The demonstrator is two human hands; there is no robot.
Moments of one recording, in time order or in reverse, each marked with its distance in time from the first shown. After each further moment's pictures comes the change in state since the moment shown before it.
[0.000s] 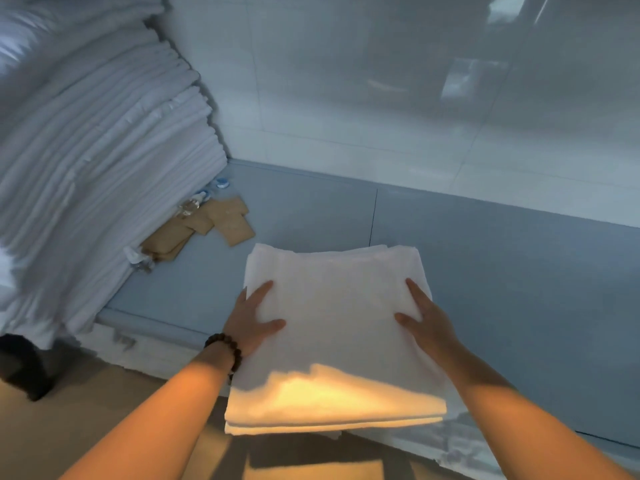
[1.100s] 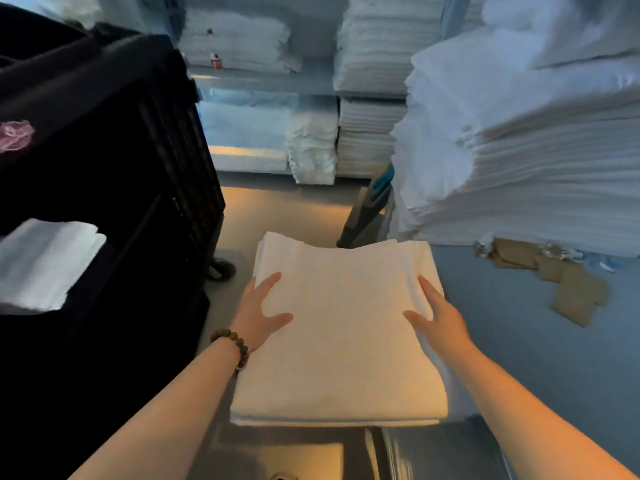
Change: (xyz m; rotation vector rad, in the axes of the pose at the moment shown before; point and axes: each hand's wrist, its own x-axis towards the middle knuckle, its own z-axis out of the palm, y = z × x) left_hand -0.398 -0.091 0.009 -0.349 1.121 -0.697; right_hand -0.116 -0.253 0.191 -0.040 -0.968 -0.976
